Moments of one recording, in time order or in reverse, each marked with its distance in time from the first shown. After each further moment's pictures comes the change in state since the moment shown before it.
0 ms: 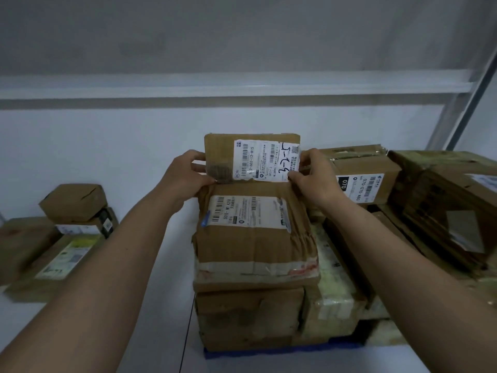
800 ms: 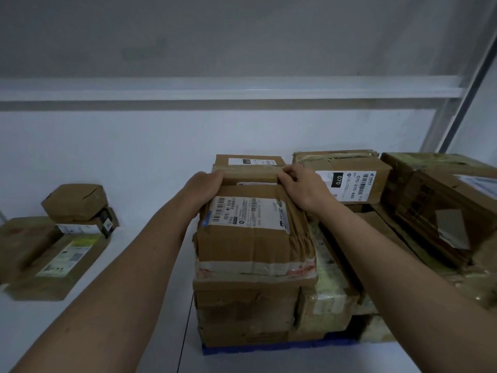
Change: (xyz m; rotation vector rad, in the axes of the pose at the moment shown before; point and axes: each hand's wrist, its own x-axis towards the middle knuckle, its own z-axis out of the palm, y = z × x) left_hand -0.007 0.002 0.029 0.162 -0.046 -0.250; right_hand -0.011 -0.004 0.002 -0.290 -0.191 0.032
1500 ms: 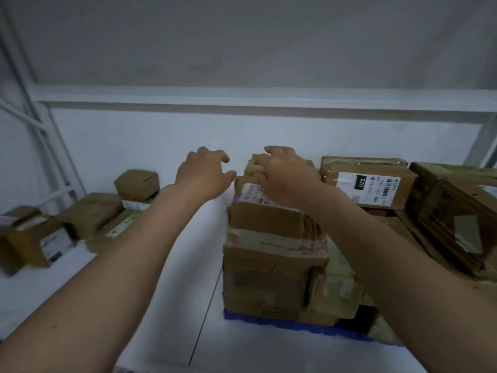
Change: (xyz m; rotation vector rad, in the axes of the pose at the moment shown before) left_hand -0.092 0.003 -0.052 0.660 0.399 0.264; right_hand -0.067 -0.094 -0.009 -0.504 -0.045 -0.584
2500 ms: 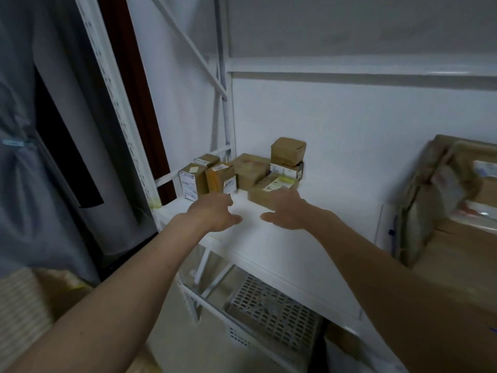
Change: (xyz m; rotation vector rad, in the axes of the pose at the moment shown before) left_hand -0.203 -0.321 -0.078 0.118 -0.388 -0.453; right_hand 0.015 -0.344 0.118 0.296 -0.493 -0.263
